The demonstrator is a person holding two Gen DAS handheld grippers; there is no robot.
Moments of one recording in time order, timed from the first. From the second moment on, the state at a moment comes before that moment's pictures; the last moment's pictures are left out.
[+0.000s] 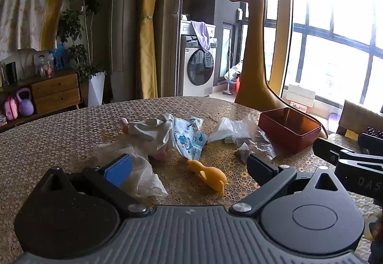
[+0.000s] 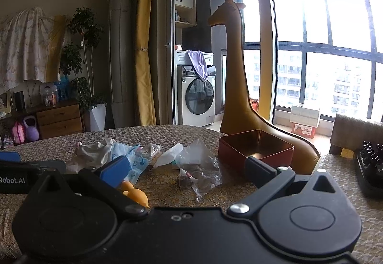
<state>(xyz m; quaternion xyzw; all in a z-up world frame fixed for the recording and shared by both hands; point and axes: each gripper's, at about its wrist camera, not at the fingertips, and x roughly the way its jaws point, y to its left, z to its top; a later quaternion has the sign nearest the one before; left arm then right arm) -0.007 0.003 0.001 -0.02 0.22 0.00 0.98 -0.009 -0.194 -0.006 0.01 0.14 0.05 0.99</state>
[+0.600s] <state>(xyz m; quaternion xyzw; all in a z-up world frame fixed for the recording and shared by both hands) -0.007 0.003 -0.002 -0.03 0.22 0.00 0.98 -0.010 -0.195 -0.006 0.01 0.14 0.06 0.99</state>
